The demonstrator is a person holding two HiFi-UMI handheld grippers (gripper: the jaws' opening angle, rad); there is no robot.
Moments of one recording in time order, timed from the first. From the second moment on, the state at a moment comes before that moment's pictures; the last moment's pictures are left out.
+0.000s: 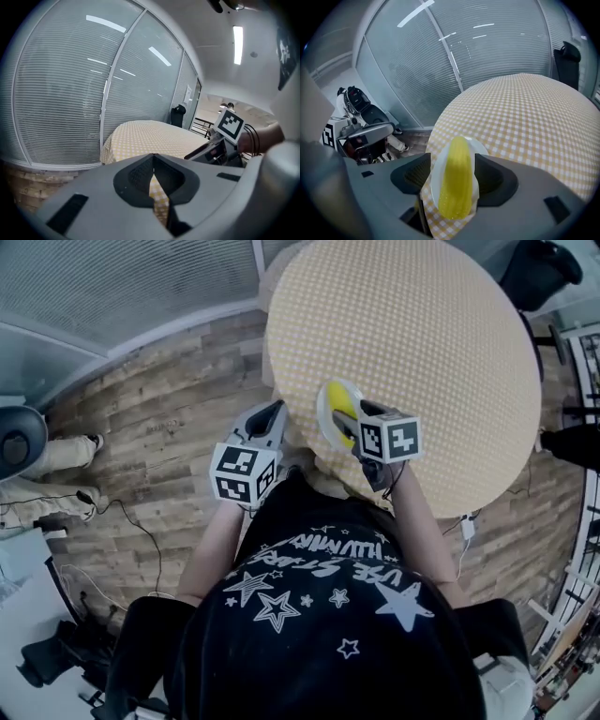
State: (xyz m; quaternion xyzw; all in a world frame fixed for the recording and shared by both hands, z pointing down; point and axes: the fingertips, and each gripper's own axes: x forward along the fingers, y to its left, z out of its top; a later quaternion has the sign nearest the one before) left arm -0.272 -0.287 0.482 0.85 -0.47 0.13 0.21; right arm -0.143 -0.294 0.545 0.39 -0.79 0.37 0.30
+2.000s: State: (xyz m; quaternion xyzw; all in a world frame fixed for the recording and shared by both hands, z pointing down) left arm -0.284 -0.288 0.488 0.85 -0.46 0.13 0.22; right arm -0.137 -0.313 0.534 0.40 -0.80 0.33 0.30
